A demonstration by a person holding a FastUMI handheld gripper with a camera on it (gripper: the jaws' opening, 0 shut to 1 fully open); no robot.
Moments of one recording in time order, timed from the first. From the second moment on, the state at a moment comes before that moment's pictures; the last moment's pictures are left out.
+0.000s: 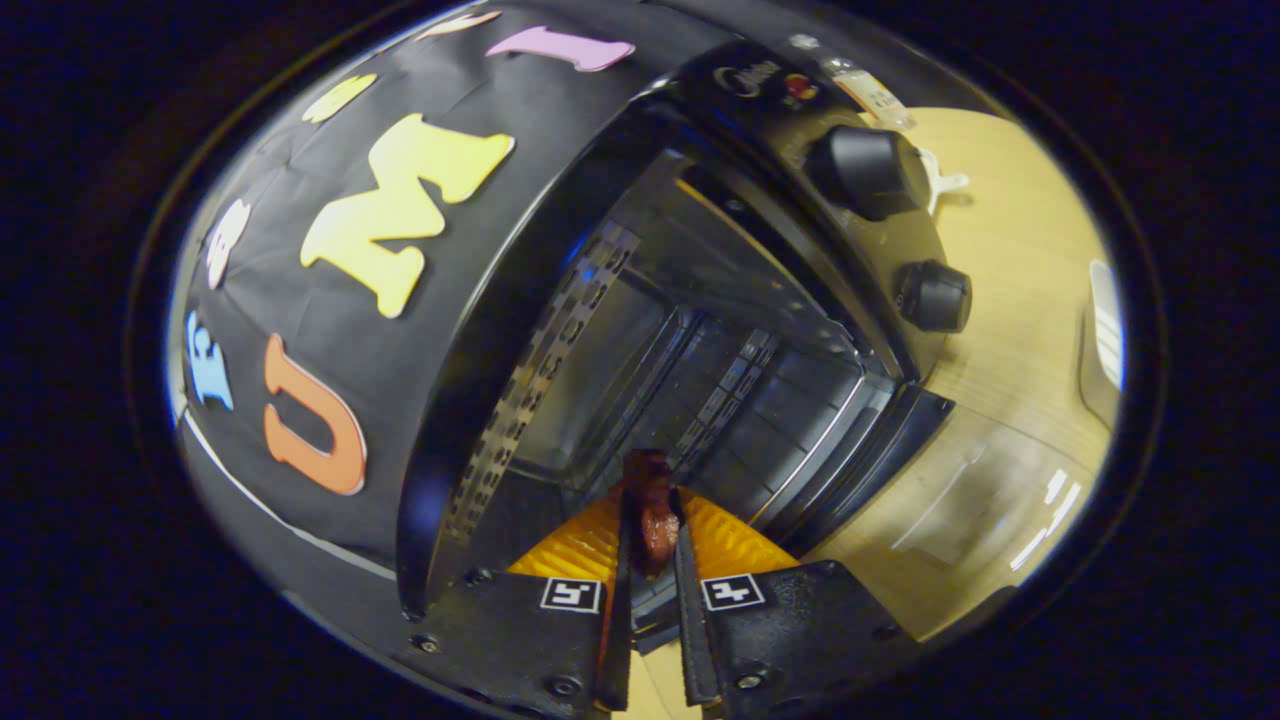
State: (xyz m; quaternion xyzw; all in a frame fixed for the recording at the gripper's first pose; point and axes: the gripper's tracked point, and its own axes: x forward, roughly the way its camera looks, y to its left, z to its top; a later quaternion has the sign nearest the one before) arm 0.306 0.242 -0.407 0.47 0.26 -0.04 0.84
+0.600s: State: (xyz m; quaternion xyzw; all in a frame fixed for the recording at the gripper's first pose) arm 0.275 0.223 -0.385 0.27 0.27 -0.01 0.92
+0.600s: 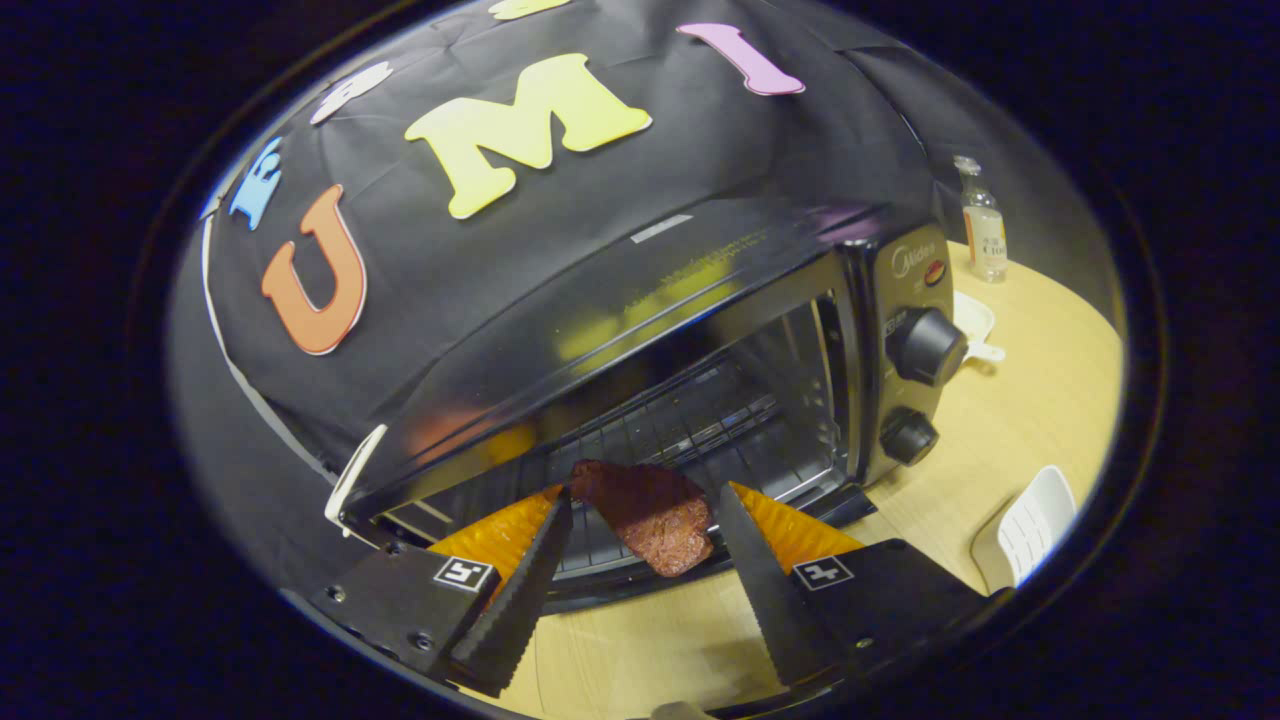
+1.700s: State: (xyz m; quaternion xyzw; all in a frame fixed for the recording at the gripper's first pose) arm 0.078 0.129 -0.358 0.01 0.34 0.05 0.94
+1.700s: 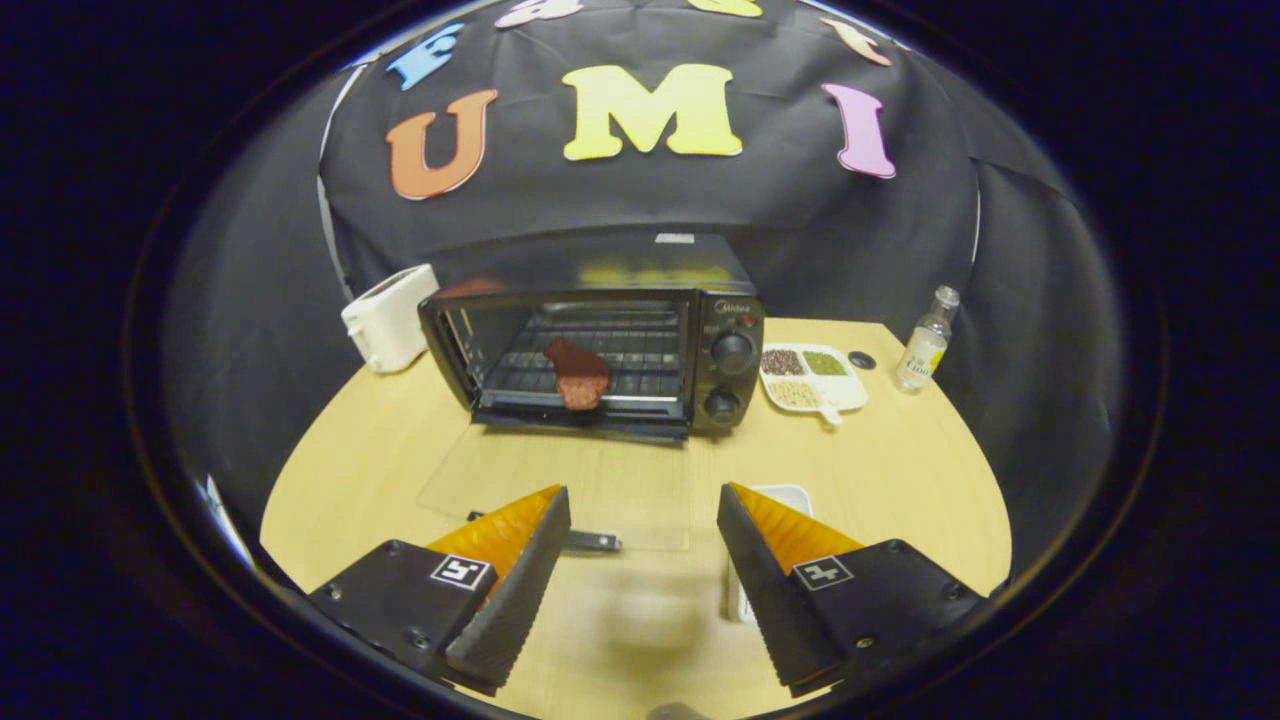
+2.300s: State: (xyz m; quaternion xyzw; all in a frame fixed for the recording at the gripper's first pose) arm 0.041 0.205 -0.463 0.00 0.43 0.10 0.89
